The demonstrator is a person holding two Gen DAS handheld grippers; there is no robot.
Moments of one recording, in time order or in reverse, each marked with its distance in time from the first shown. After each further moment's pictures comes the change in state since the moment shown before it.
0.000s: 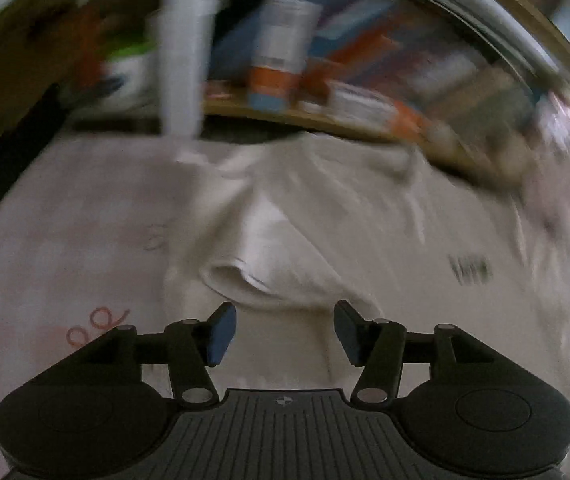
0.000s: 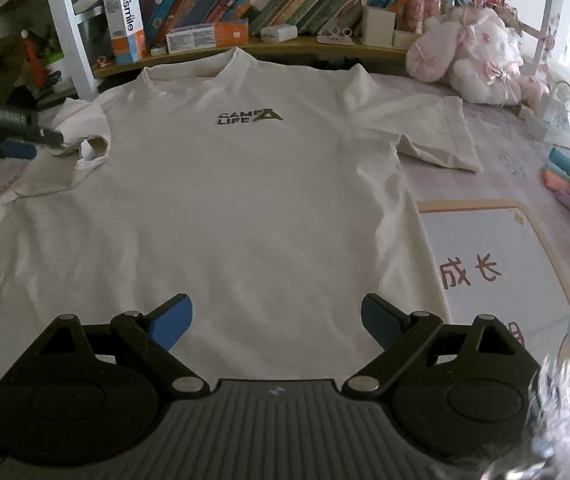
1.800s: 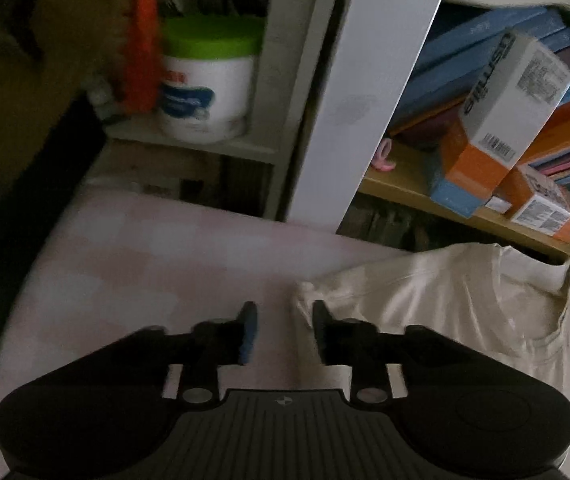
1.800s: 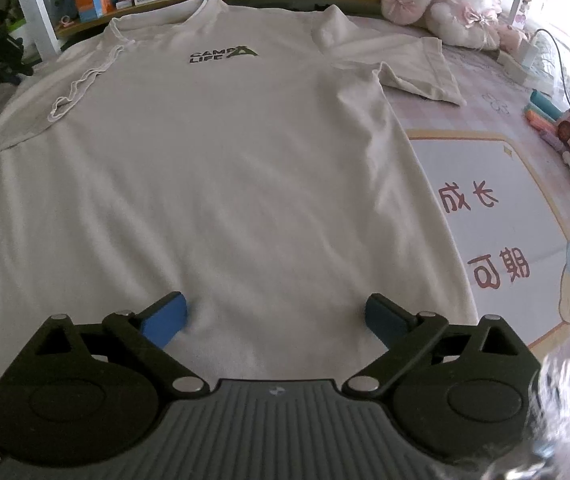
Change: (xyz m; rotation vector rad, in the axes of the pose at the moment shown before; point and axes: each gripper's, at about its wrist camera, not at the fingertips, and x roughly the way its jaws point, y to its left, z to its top) left arm 0.107 0.105 0.131 -0.027 0.057 0.094; right arm 0.019 0.016 -0.022 0.060 0.130 -0.103
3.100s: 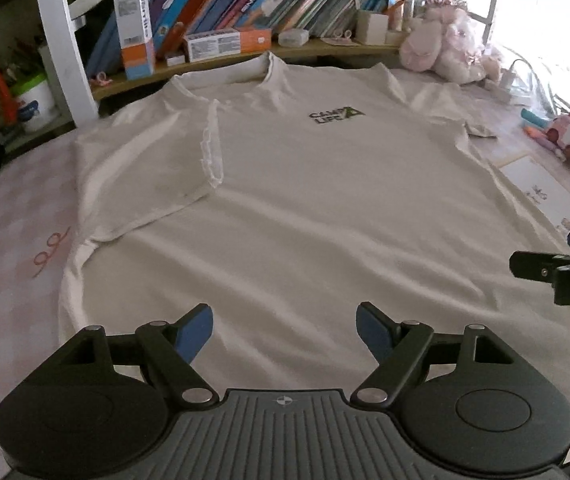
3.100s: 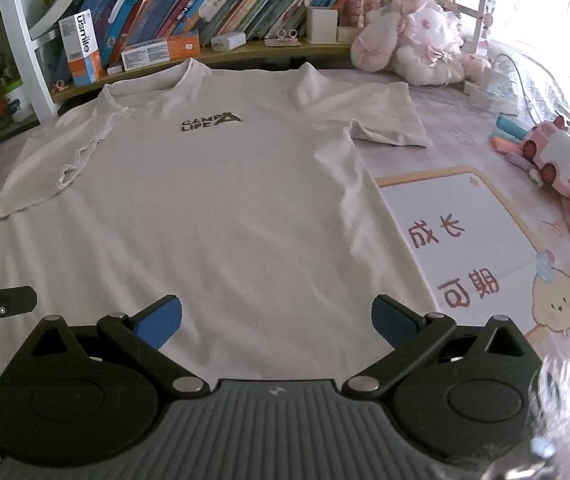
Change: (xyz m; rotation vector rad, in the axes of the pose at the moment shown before) left arm -0.199 -0.134 -0.253 0.531 0.029 -0.182; right arm -0.038 -0.004 0.001 0.080 -0.161 -0.024
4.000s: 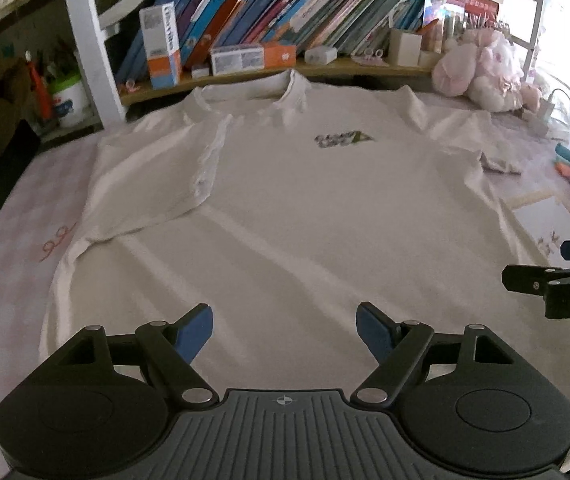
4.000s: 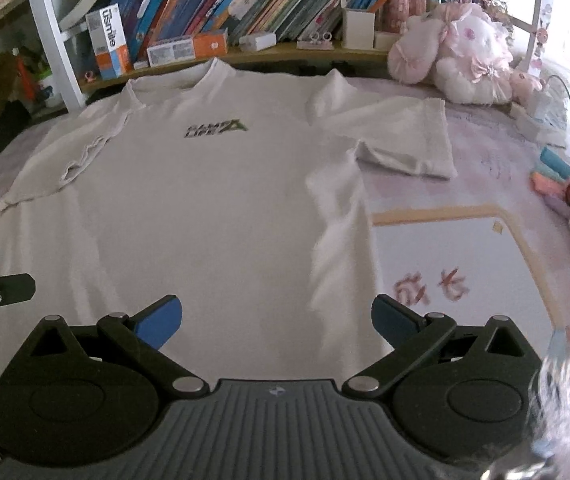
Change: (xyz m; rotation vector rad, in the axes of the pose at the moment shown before) left arm 0.005 -0.071 0.025 -0.127 -0.035 0.161; right arm 0.034 -0.069 0.040 -0.129 0.003 0.177
